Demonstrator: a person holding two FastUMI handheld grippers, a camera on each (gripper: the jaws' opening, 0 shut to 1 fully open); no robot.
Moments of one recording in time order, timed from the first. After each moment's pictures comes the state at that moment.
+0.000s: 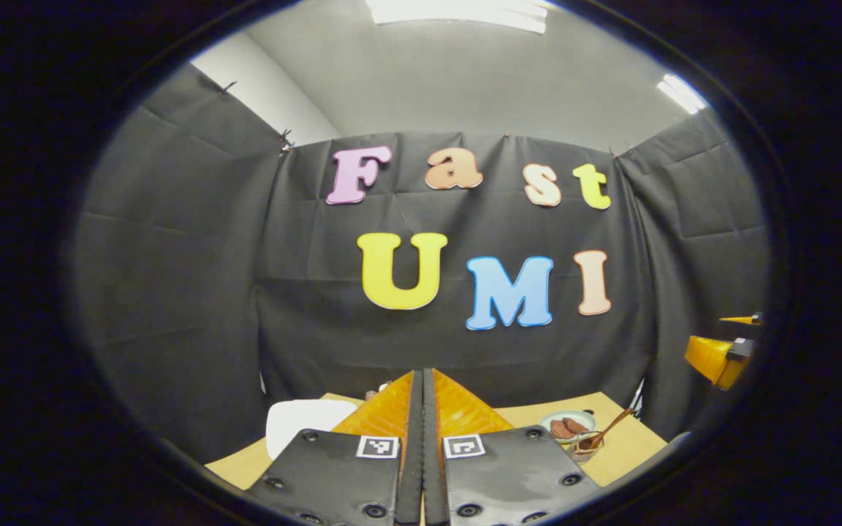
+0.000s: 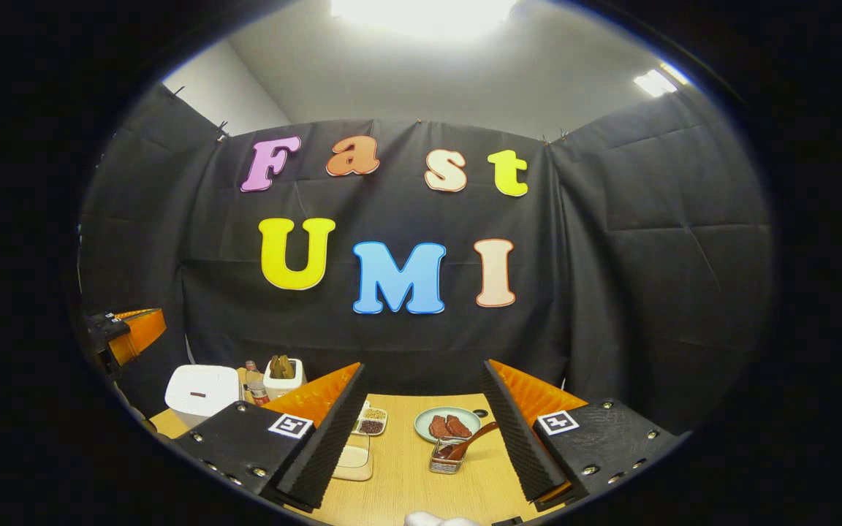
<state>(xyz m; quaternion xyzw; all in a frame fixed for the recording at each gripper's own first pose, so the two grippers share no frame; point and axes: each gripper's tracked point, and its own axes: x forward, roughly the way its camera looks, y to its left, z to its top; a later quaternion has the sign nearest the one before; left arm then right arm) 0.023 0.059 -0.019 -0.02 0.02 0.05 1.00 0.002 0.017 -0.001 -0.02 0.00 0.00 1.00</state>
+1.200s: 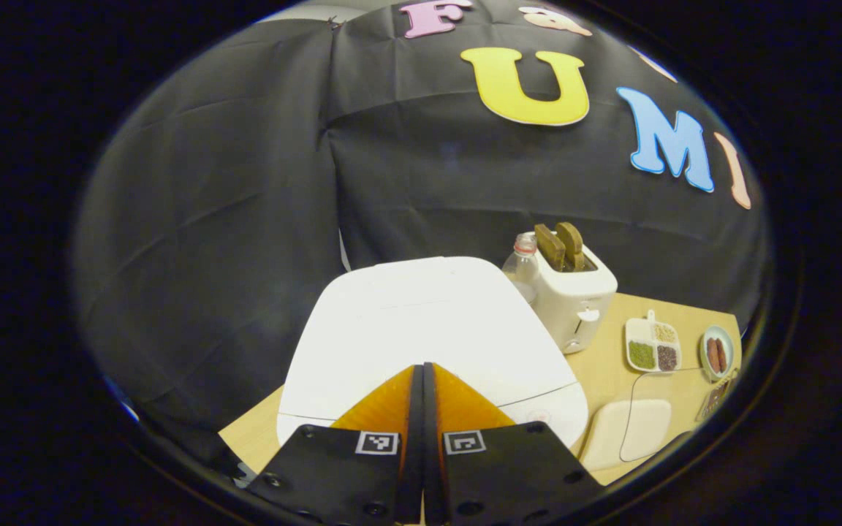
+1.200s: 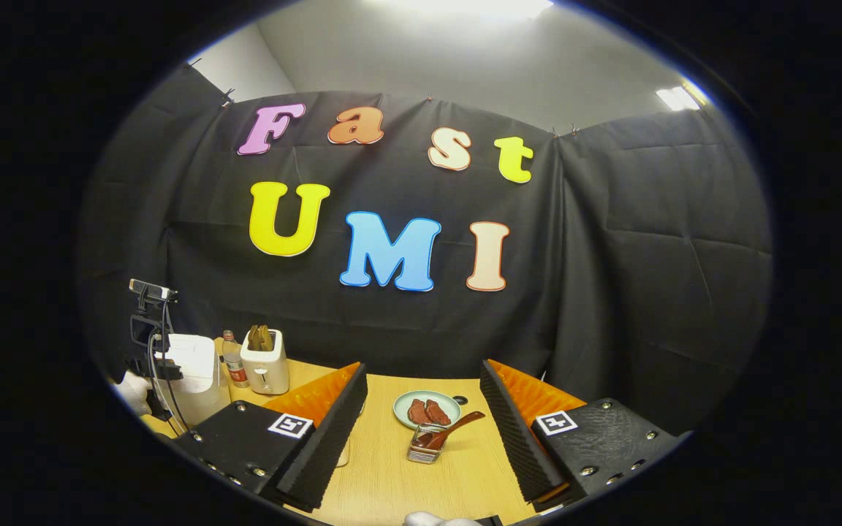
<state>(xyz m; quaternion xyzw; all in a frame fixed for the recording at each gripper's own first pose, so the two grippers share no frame) 0.161 0.265 -0.340 -0.02 0.31 0.25 0.92 0.020 0.017 -0.023 -0.07 0.05 -0.03 1.00</state>
